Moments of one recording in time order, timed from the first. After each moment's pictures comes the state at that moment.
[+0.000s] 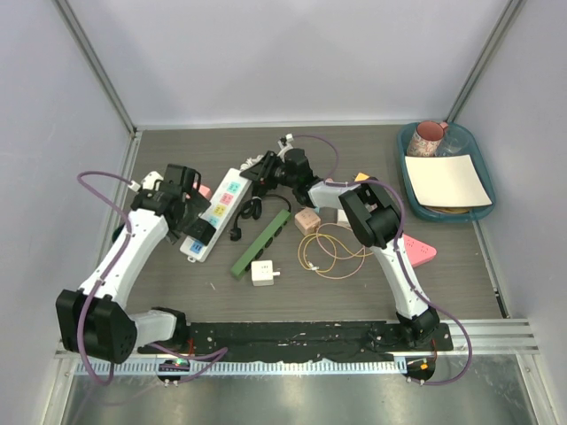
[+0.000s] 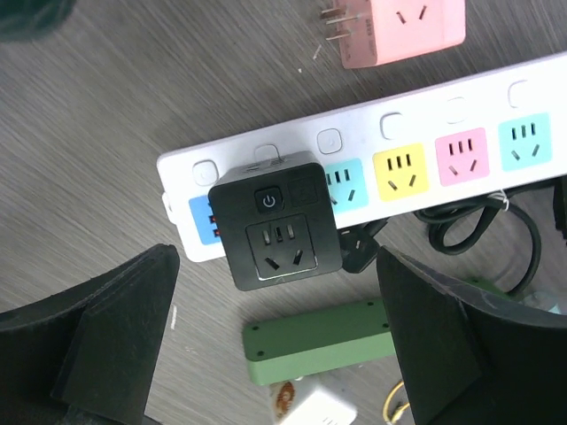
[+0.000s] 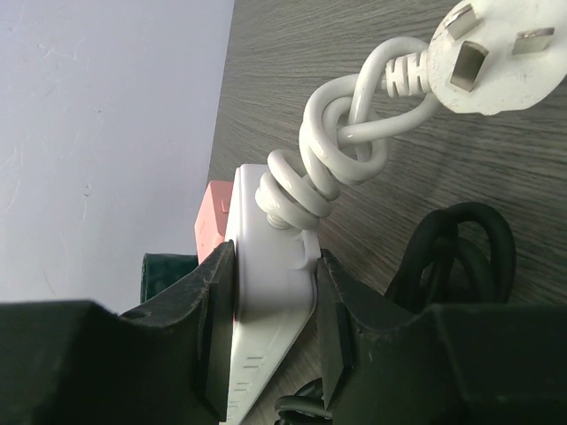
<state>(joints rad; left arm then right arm) -0.23 1.22 1.08 -0.93 -0.37 -1.01 0.60 2.41 1.63 0.55 -0.39 1.03</state>
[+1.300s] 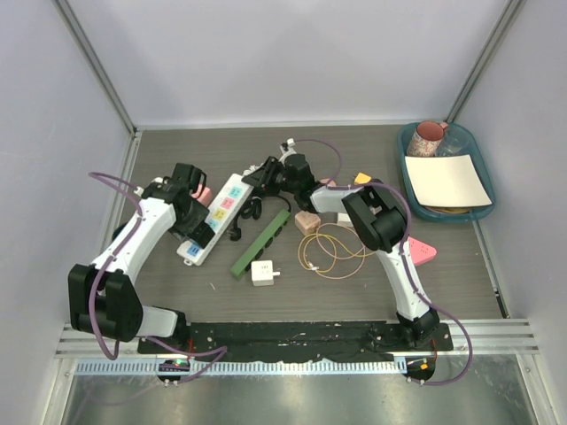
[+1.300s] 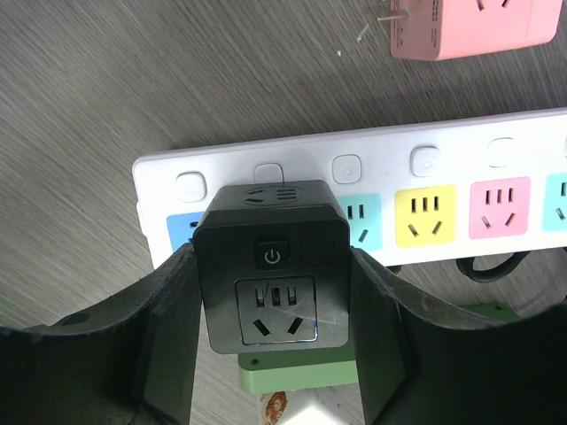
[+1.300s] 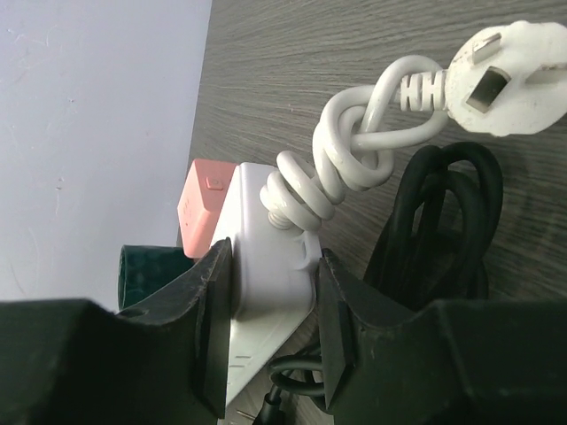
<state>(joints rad) -0.22 1.36 1.08 -0.95 -0.34 -1.14 0.62 2.33 1.51 0.55 -0.31 0.98</state>
